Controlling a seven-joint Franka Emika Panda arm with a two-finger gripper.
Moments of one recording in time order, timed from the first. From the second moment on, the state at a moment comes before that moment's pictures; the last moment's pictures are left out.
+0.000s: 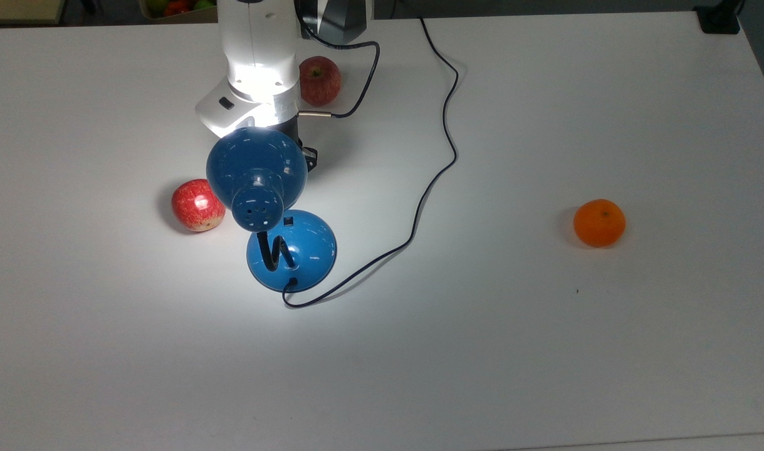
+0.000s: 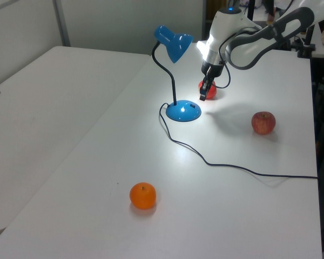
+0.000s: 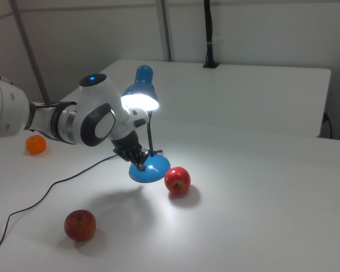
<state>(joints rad) -0.04 0.30 0.03 -1.94 -0.09 2.50 -0.02</state>
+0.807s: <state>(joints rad) -0.03 0.35 0.03 -1.94 -0.09 2.61 -0.02</state>
